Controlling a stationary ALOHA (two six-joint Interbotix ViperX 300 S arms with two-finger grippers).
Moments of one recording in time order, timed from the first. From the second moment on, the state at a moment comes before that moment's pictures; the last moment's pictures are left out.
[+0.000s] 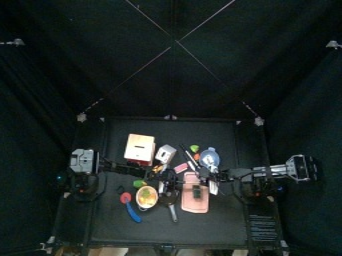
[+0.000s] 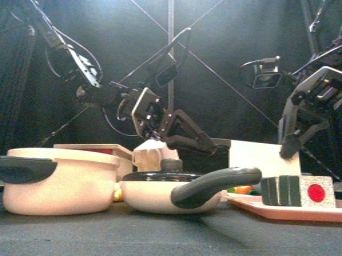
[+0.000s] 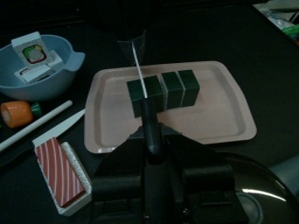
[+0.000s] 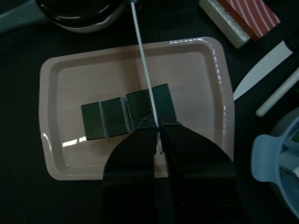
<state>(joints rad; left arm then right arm) 0.05 0.27 0.62 0.40 -0.53 -0.21 -0.07 -0.43 1.06 0.12 0.30 0.04</state>
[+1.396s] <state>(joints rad) 0.04 0.29 0.62 0.38 -0.50 -0.22 -0.07 -0.37 1.07 0.13 0.28 0.04</state>
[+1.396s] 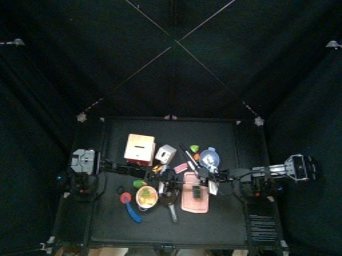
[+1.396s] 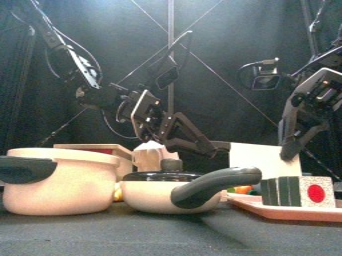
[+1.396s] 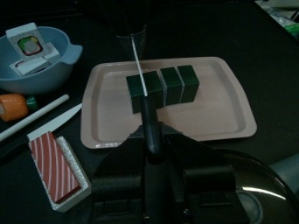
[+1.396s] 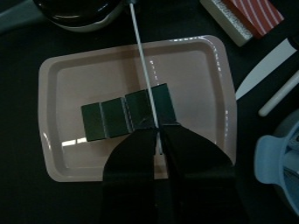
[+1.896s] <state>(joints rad) 0.03 0.29 0.61 0.38 -0.49 -0.21 -0.07 -0.36 1.08 0.11 0.27 0.04</state>
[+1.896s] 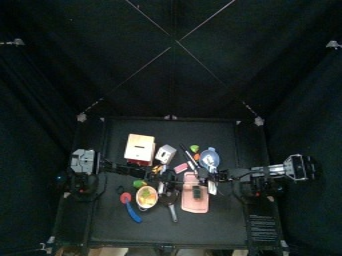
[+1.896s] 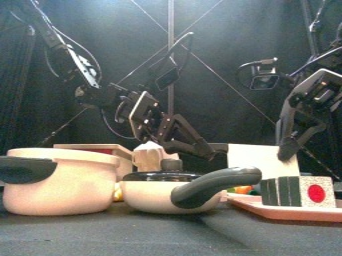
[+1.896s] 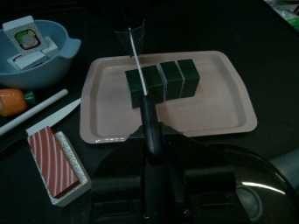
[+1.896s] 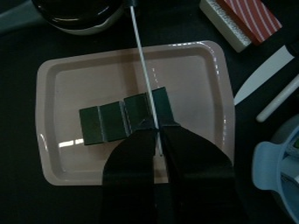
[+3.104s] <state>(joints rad) 0.00 0.28 0.60 0.38 -0.45 -0.21 -0.04 -0.36 1.09 0.13 0.23 0.04</state>
